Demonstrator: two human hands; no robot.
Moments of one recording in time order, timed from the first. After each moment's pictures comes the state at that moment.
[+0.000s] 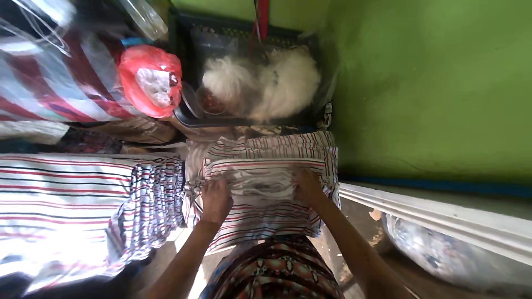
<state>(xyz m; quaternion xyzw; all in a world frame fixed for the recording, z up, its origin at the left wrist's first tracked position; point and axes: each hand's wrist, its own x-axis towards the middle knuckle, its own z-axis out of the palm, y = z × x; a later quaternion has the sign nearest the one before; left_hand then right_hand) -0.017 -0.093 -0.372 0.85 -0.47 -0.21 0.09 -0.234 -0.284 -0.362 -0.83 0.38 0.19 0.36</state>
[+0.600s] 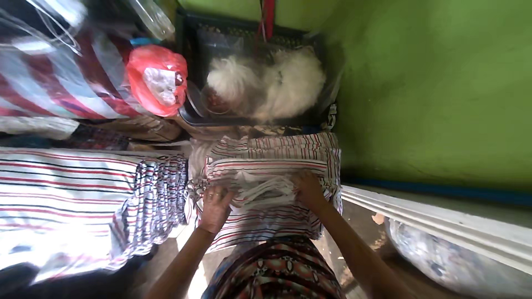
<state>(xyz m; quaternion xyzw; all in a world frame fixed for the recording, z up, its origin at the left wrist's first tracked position) -0.020 -0.054 -0.403 0.78 -0.58 -0.06 0.23 -0.243 -0.277 -0.369 -0.88 0.32 0.14 0.33</state>
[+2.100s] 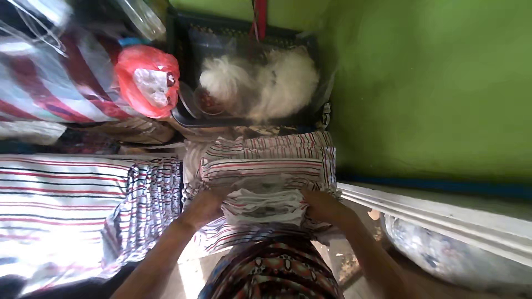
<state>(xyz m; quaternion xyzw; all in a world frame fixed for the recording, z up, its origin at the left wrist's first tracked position) 0.018 -0.086 -0.335 0.72 -0.60 -0.36 0.05 -0.246 -0.285 -0.291 -0.75 0.32 0.42 0.39</state>
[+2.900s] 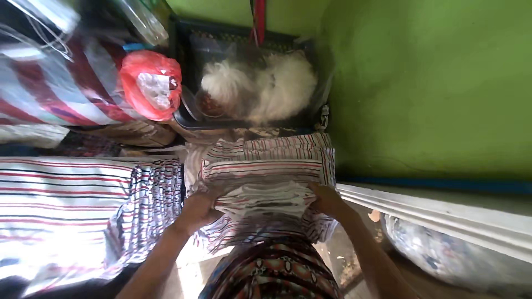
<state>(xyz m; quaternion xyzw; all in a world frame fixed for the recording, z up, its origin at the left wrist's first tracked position) 0.030 -0.073 -0.330 0.76 -0.51 -0.41 0.05 -0.280 -0.294 -0.320 -0.77 0.38 0.32 0.40</state>
